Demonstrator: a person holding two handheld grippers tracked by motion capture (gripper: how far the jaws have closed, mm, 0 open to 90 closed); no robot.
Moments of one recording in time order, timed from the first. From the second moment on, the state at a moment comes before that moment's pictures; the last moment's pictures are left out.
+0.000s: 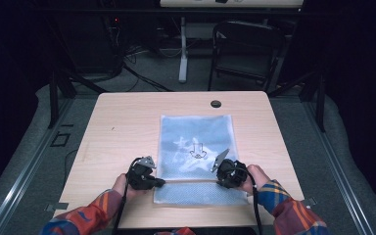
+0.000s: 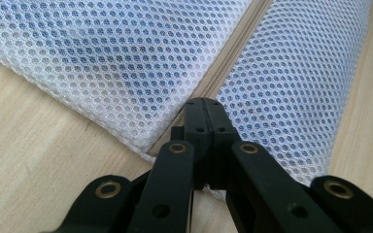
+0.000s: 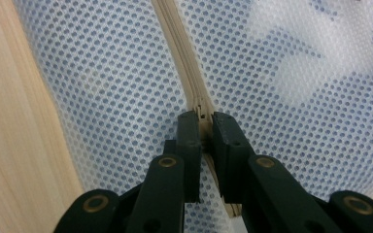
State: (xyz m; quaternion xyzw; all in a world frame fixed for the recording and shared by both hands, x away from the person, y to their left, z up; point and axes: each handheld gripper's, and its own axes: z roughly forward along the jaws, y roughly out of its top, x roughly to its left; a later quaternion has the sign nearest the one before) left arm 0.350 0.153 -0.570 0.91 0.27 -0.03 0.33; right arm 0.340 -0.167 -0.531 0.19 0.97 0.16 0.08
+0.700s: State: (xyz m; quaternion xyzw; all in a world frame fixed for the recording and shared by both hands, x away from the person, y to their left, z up) left arm 0.351 0.153 -0.570 0.91 0.26 -0.03 0.33; right arm 0.339 -0.198 -0.531 0.22 0.96 0.15 0.07
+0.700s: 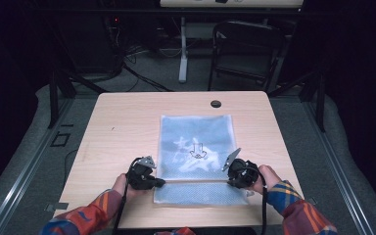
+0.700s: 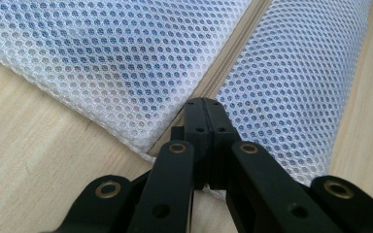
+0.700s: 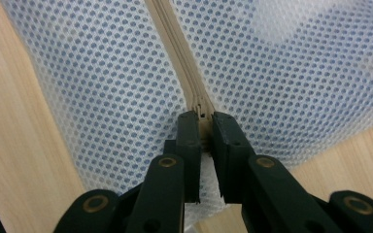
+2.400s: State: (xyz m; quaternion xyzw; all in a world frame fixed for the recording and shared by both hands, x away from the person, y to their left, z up) left arm 0.353 0.151 -0.560 0.91 0.26 -0.03 0.32; right arm 0.330 -0.226 -0.523 0.29 0.94 0.19 0.07
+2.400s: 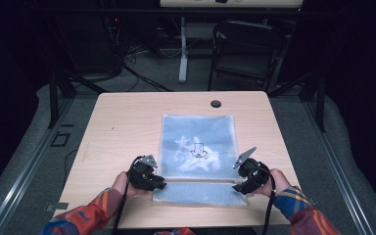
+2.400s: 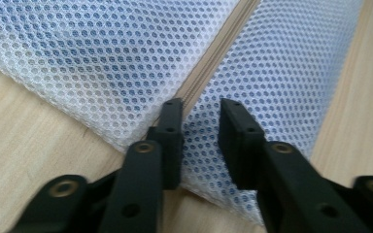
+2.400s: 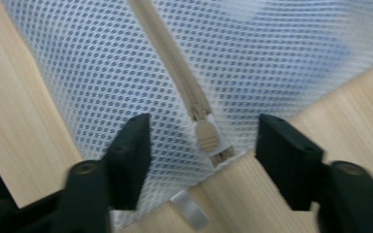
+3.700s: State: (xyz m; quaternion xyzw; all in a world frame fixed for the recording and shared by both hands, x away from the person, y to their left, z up) left arm 0.309 0.257 -0.513 0.85 0.41 0.08 0.33; right arm 0.283 -0.309 -0.530 0.46 0.86 0.21 0.11
